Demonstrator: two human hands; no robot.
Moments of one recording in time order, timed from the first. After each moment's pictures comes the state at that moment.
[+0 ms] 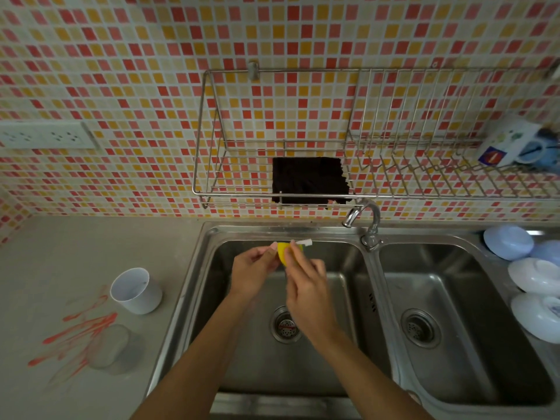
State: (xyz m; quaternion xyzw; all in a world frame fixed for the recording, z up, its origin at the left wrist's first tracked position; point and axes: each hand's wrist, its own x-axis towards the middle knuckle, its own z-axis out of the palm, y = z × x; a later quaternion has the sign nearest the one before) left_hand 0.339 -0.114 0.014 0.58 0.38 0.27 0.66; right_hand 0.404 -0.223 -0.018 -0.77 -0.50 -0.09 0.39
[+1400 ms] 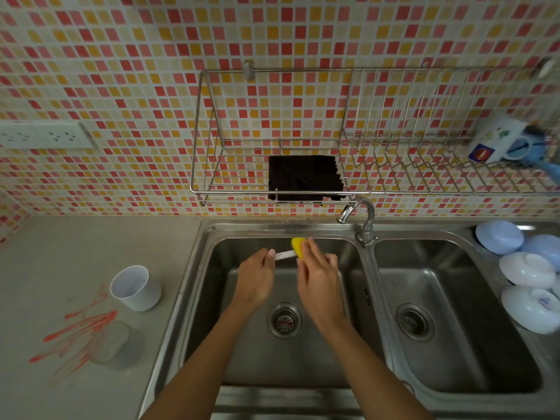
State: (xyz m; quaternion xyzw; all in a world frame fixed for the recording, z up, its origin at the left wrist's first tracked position) left_hand 0.333 -0.131 0.015 0.80 0.37 0.20 0.42; right_hand 0.422 -0.230 -0.019 -0.83 -0.41 -0.08 0.37
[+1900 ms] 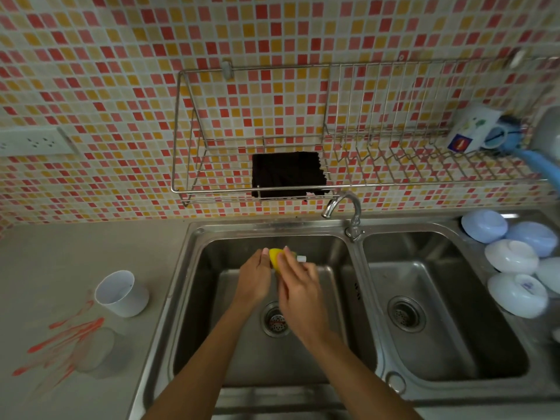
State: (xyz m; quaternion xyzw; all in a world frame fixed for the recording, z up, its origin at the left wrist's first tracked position) left_hand 0.352 -0.150 0.007 0.77 0.39 0.20 0.47; right_hand 0.401 -0.249 -0.030 -0.80 -0.47 -0.10 0.36
